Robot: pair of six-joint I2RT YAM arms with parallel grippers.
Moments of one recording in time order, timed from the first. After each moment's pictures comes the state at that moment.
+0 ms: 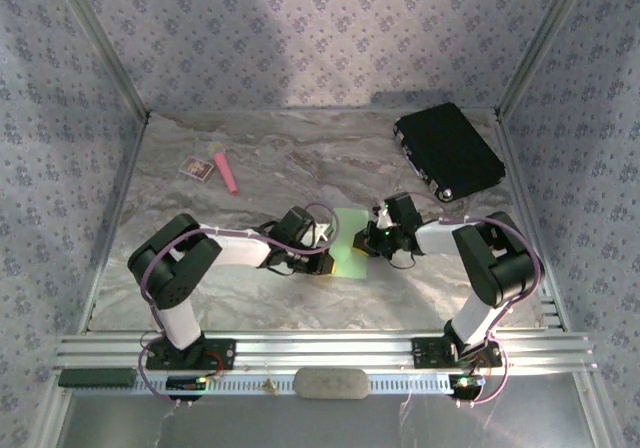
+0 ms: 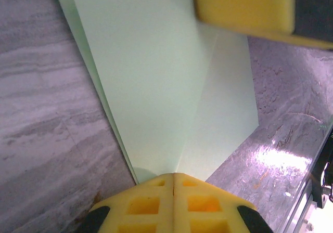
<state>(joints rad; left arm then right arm) -0.82 1.76 0.77 0.04 0.51 -0.62 0.40 1.67 0.63 0.07 -0.61 0.80</state>
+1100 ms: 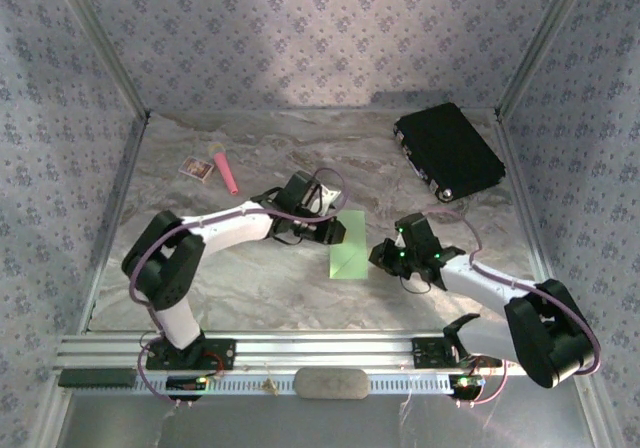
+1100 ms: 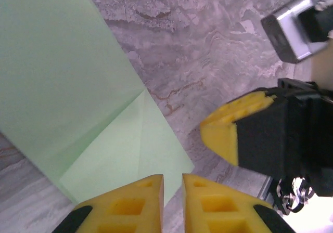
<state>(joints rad) -0.77 1.75 1.09 -0.24 0.55 -0.45 0.50 1.20 0.41 -0.12 -0.31 0.91</state>
